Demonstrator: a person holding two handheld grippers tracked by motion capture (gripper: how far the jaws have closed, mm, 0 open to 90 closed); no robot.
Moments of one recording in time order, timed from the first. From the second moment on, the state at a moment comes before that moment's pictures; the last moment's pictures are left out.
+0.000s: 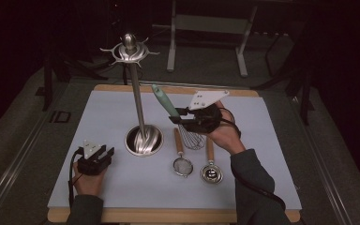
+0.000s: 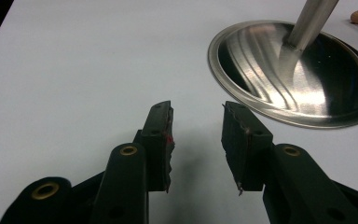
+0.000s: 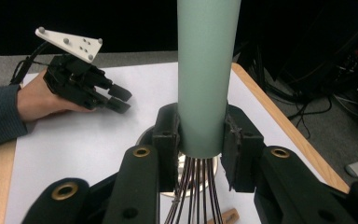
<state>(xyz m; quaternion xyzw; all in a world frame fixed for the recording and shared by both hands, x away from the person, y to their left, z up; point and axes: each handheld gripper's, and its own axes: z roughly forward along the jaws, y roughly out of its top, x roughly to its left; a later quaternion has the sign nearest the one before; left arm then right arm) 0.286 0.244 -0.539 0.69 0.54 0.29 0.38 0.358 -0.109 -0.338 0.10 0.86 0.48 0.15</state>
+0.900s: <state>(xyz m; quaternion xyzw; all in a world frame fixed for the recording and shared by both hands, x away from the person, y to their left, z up) 0.287 0.244 -0.539 0.69 0.55 0.29 0.38 0.357 -0.102 -0.313 0.09 0.84 0.51 0.17</state>
